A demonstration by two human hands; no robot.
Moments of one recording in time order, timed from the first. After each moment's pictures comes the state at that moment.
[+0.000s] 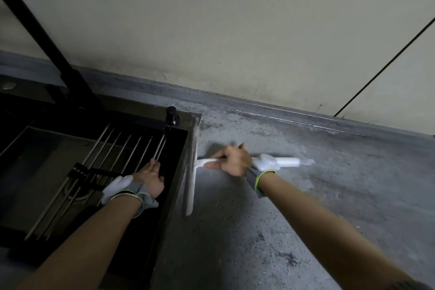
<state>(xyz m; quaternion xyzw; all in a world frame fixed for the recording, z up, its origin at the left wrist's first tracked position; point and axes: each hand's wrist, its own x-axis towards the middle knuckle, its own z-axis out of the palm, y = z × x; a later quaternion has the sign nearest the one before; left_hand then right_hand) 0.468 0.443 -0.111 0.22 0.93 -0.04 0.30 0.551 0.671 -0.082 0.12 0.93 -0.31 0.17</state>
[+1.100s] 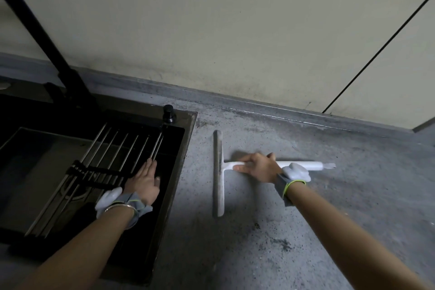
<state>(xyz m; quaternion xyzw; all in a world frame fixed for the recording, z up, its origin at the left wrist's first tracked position) 0.486 0.415 -0.129 0.21 0.94 0.09 0.27 0.623 0.703 -0.077 0.21 0.93 -0.27 0.17</state>
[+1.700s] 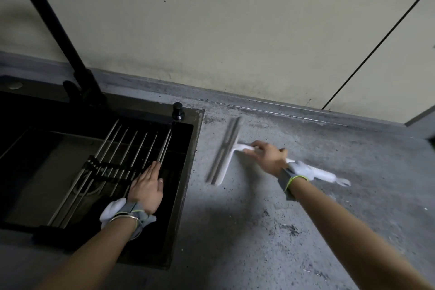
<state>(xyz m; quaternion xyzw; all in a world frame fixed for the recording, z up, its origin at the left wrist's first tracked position) 0.510 0.378 -0.129 0.22 0.95 0.15 0.17 0.627 0.681 -0.067 0.31 0.91 -0.27 0.06</state>
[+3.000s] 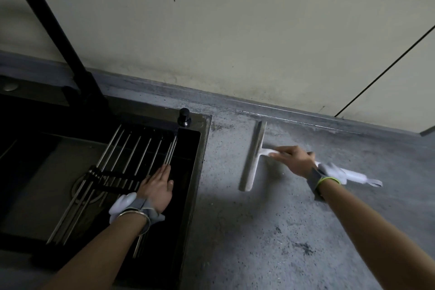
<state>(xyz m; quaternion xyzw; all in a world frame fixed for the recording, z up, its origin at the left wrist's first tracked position) 0.469 0.394 -0.139 0.27 0.92 0.10 0.26 0.622 0.740 -0.072 0.37 0.88 -0.27 0.08</state>
